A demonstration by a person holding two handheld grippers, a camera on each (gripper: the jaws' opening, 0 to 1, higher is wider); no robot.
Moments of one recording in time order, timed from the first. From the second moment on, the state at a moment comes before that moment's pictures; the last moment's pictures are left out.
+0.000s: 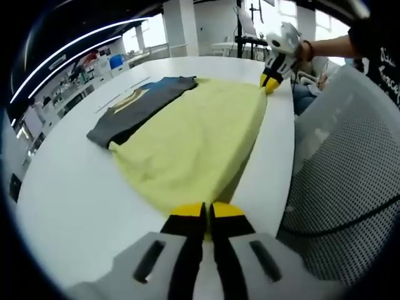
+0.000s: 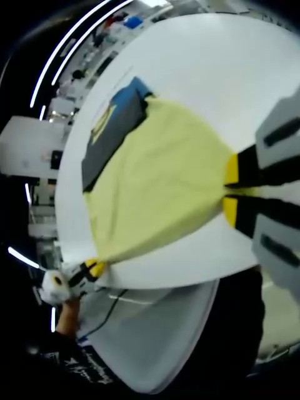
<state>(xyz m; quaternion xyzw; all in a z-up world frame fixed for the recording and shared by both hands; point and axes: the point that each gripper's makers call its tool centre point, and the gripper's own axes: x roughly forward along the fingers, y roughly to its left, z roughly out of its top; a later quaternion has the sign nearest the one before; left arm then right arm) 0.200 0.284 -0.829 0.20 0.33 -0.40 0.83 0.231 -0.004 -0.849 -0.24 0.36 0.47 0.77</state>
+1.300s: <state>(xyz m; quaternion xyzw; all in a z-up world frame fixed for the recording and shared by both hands) 0.142 0.292 -0.803 0.17 0.37 -0.39 0.83 0.176 0.000 -0.824 -0.20 0.39 0.47 0.77</state>
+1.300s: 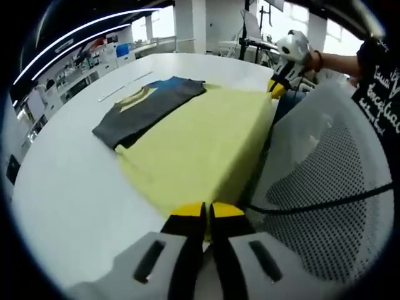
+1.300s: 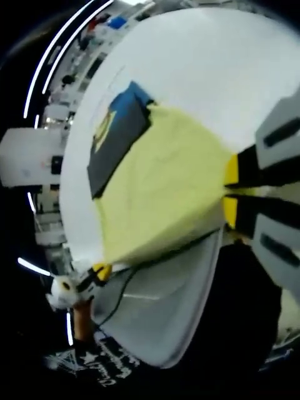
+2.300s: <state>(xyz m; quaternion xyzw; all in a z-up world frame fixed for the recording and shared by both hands) 0.128 0.288 -0.770 0.18 0.37 -0.40 0.82 0.166 0.002 -0.793 -0.23 0.38 0.48 0.76</state>
